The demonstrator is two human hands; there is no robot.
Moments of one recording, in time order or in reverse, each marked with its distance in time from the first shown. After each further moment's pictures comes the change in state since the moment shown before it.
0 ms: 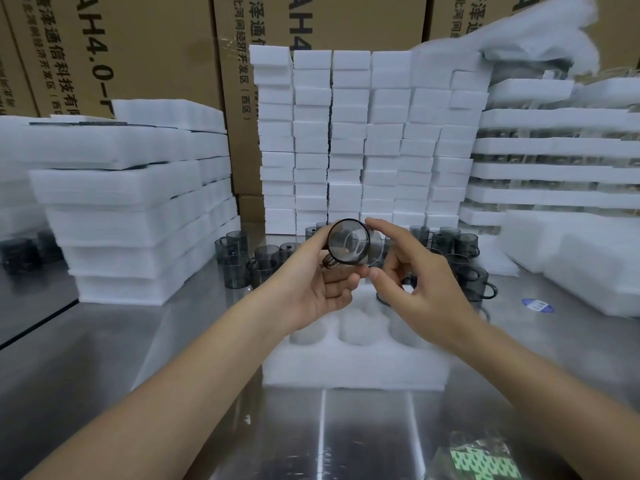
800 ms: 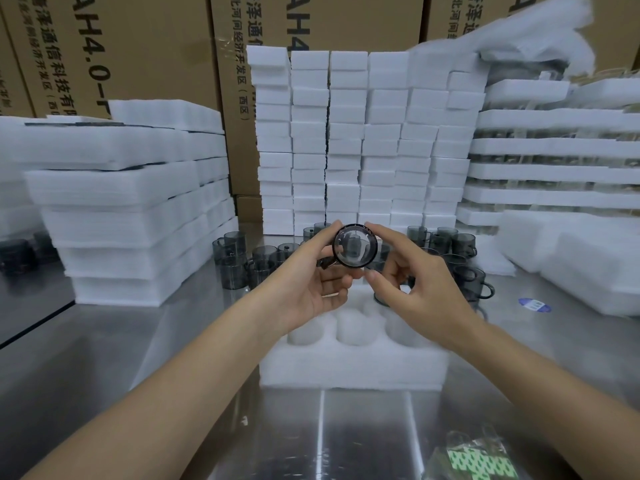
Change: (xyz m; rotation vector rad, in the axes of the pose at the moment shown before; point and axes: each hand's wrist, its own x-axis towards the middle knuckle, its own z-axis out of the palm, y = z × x) left_hand 0.004 -0.001 -0.002 0.029 0.015 0.036; right_hand -0.002 0.016 -0.001 -0.001 -0.013 0.021
